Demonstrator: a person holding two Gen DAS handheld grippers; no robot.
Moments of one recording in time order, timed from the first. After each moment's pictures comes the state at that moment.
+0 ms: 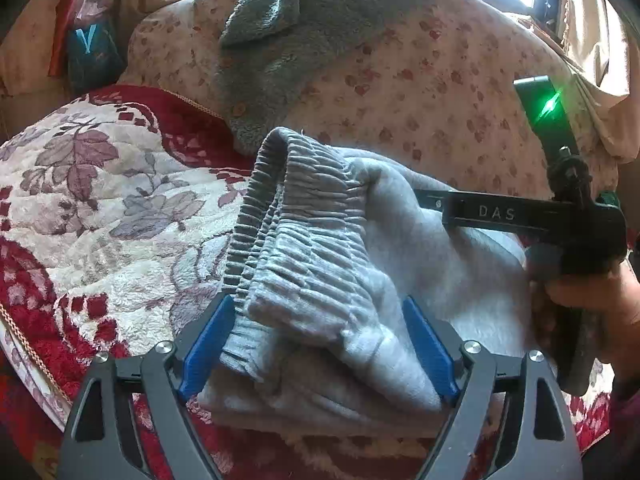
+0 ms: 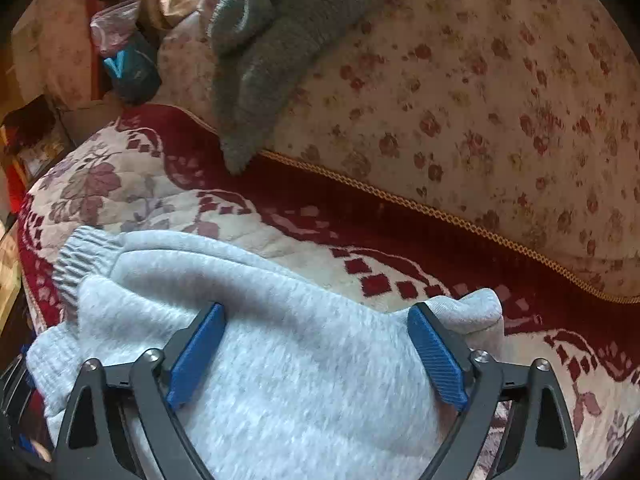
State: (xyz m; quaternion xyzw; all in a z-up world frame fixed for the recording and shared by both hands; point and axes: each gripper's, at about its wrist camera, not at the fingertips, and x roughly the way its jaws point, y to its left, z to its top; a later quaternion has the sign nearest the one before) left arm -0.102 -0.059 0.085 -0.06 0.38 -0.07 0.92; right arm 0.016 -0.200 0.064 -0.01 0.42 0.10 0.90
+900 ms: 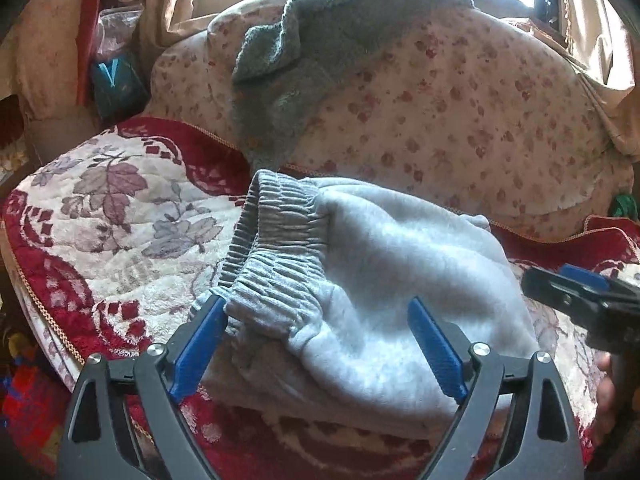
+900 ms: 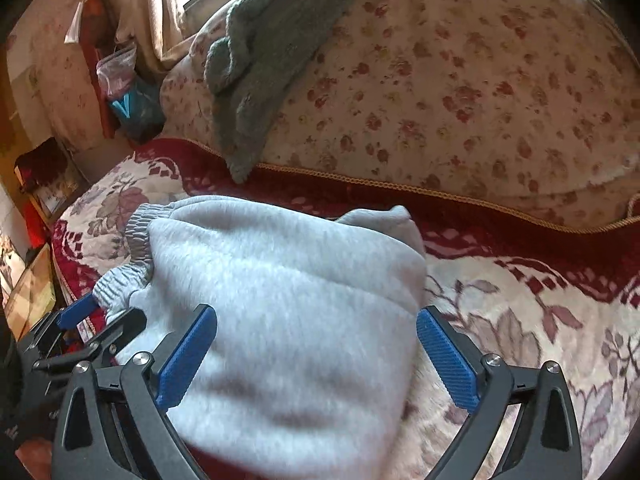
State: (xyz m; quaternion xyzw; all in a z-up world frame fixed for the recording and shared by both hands) left arm -0.134 -0.101 0.126 -0.03 0.35 -0.01 0.94; right arm -0.109 -0.265 0.107 0.06 0.39 0.09 0.92
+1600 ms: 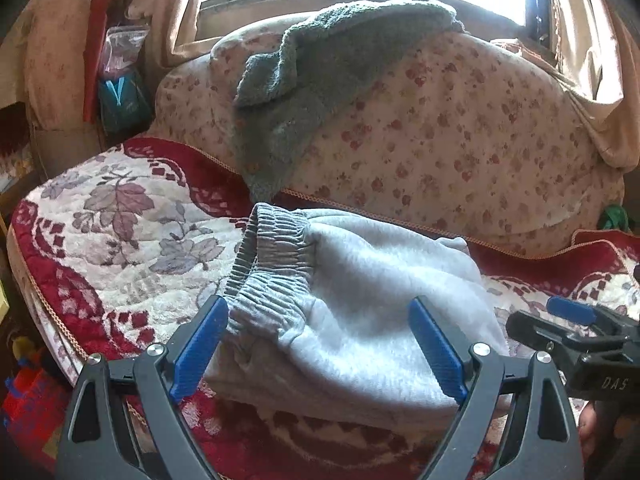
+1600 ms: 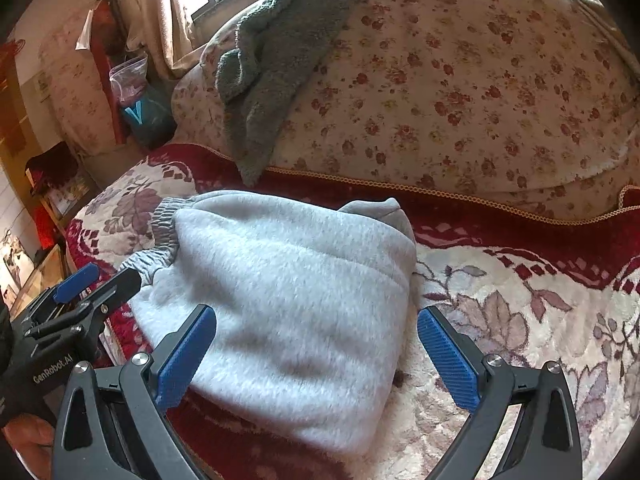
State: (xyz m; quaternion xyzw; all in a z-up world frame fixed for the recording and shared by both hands) left arm -0.156 -0.101 0.152 -0.04 0.32 -0.02 0.95; right arm -0.140 -0.270 0.115 0.07 0.38 0.11 0.92
